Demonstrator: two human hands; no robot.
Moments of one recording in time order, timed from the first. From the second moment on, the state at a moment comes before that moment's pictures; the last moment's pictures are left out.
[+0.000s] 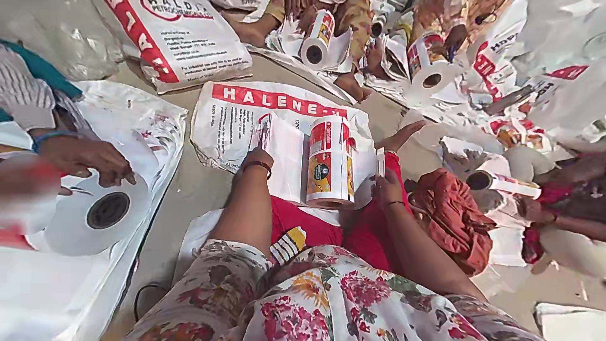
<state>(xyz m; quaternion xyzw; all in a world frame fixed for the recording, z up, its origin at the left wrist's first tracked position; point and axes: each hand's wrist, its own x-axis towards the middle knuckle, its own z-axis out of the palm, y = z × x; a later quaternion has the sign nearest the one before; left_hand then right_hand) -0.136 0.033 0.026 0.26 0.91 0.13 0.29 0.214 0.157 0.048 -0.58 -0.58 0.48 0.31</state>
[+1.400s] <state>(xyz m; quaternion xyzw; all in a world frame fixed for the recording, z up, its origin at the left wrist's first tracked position) -0.038 0.117 0.026 0.64 0.74 0.17 0.14 0.231 0.185 0.034 -0.43 -0.57 0.61 0.35</state>
